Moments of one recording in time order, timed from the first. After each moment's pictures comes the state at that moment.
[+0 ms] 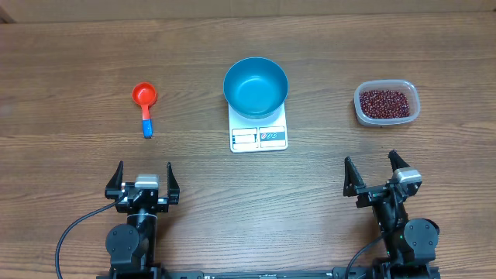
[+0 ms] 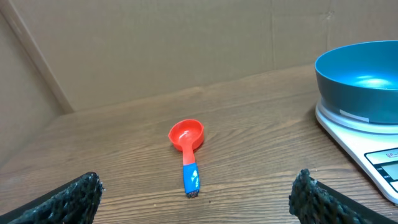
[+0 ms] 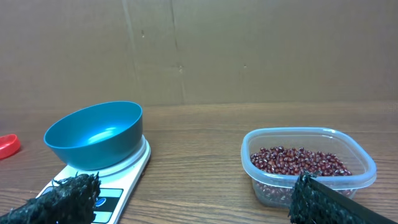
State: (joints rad) left arm 0.05 0.02 0.01 -0.08 0.00 0.21; right arm 0.04 0.01 0.02 -0.02 -0.13 0.10
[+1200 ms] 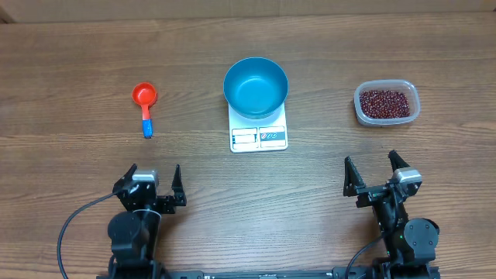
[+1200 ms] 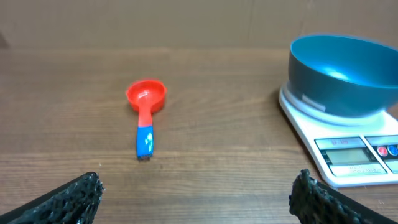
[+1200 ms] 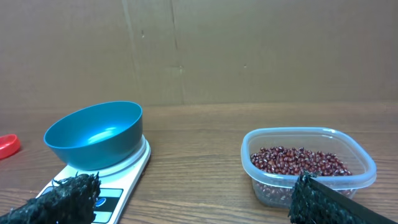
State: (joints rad) left arm 0.05 0.18 0.03 -0.10 0.08 -0.01; right arm 0.04 0.01 0.02 -0.03 -0.13 0.10
